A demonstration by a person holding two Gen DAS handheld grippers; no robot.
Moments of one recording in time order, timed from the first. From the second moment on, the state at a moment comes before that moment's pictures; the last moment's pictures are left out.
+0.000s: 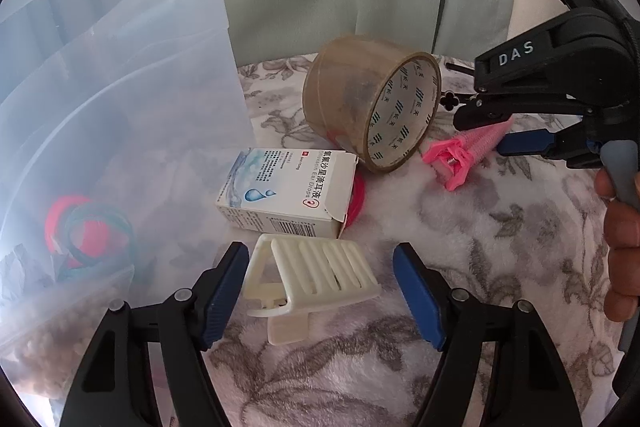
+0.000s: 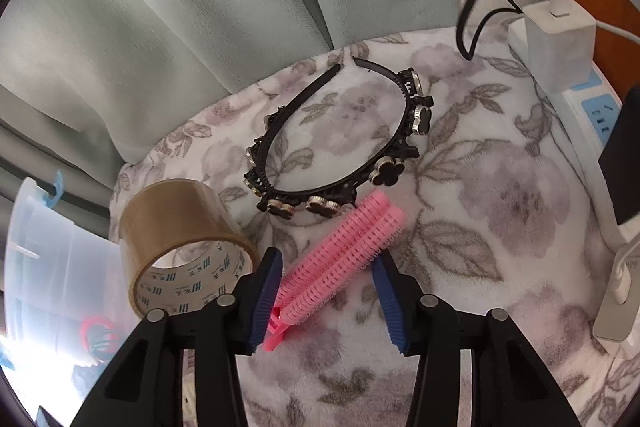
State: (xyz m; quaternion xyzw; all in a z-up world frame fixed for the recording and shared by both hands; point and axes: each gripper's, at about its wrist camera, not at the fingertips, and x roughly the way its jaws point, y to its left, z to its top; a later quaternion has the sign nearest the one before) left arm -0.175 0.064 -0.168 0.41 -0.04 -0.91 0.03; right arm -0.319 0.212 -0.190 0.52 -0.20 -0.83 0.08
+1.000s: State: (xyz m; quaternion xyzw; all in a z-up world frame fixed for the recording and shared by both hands) left arm -0.141 0.040 -0.132 0.40 0.02 -0.92 0.01; right arm -0.203 0.278 -0.148 0.46 -0.30 -0.83 0.12
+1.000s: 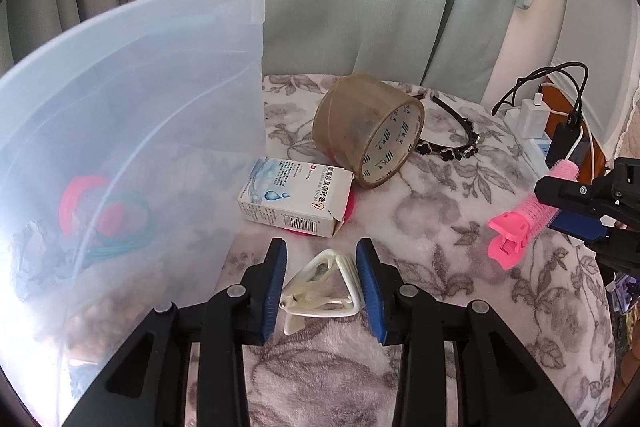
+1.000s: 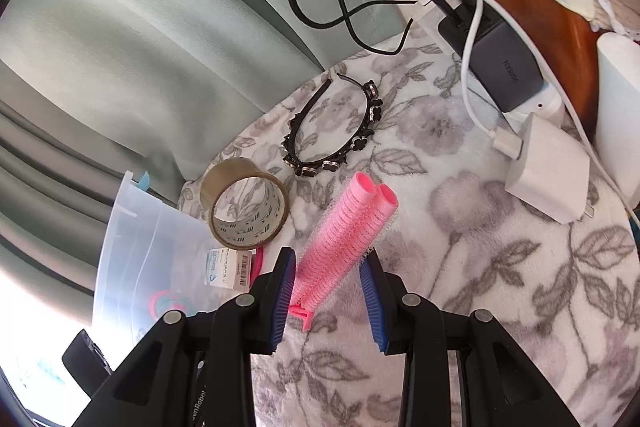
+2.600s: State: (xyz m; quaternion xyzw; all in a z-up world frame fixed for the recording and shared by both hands) left arm -0.056 0.005 0.022 0.21 0.08 -0.97 0.01; right arm -0.060 0.211 0.013 0.31 -0.26 -0.89 0.19
